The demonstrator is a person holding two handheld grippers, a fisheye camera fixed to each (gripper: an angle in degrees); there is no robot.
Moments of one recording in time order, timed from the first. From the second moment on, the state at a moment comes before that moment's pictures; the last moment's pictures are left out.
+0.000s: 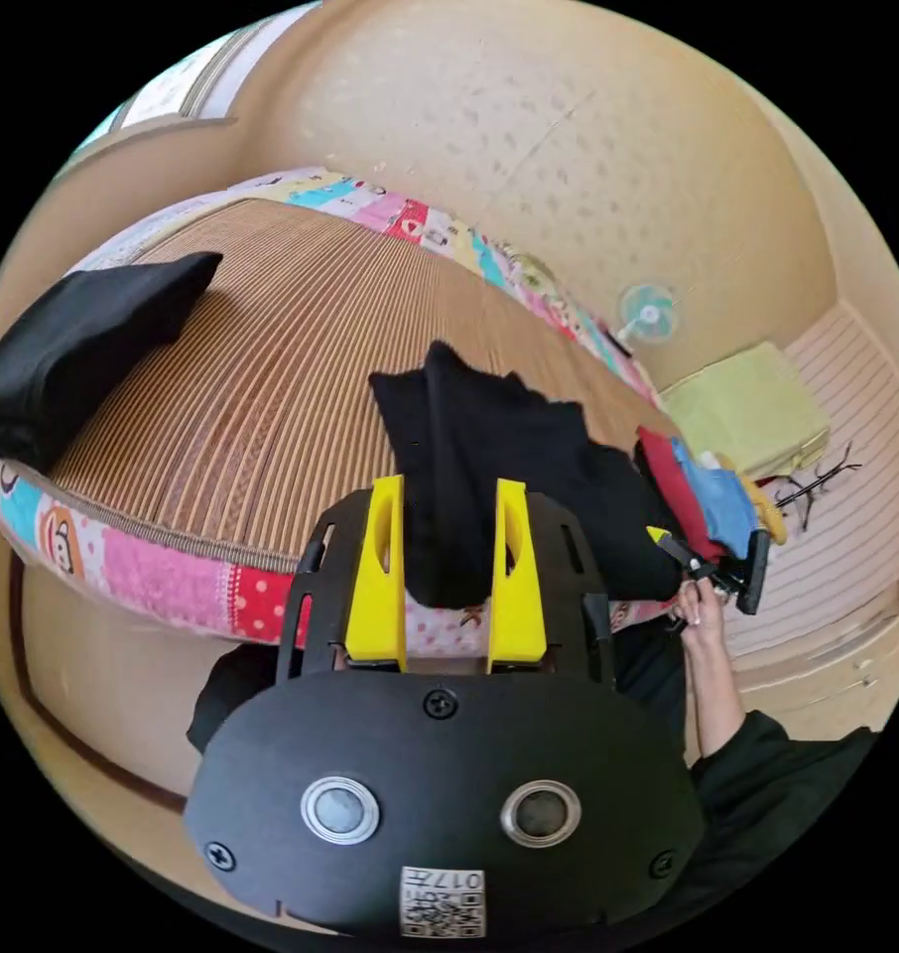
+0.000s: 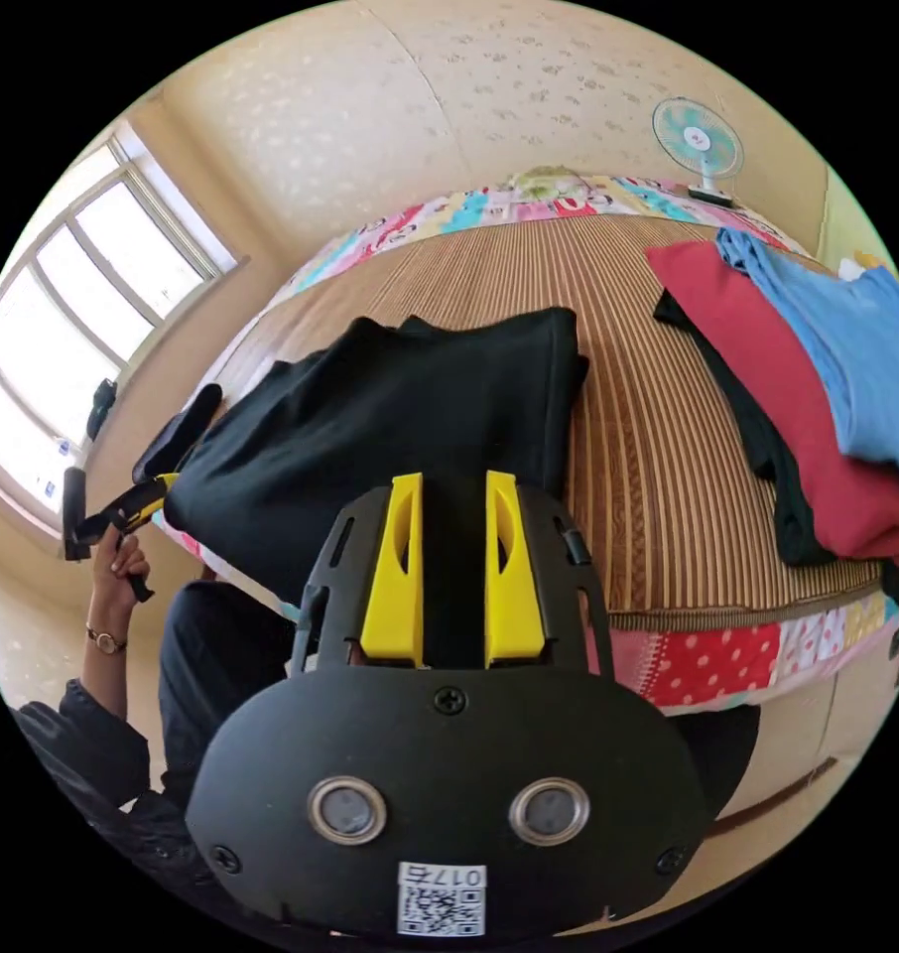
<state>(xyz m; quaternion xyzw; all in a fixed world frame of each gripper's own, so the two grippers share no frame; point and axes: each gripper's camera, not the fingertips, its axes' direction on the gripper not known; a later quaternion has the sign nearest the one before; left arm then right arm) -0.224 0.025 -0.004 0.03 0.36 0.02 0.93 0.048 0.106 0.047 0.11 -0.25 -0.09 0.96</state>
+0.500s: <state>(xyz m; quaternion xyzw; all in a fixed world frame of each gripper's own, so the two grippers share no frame) -0.311 0.127 0.049 0.11 0.52 -0.08 0.84 0.059 0.110 0.041 0.09 -0.29 -0.05 0.95</state>
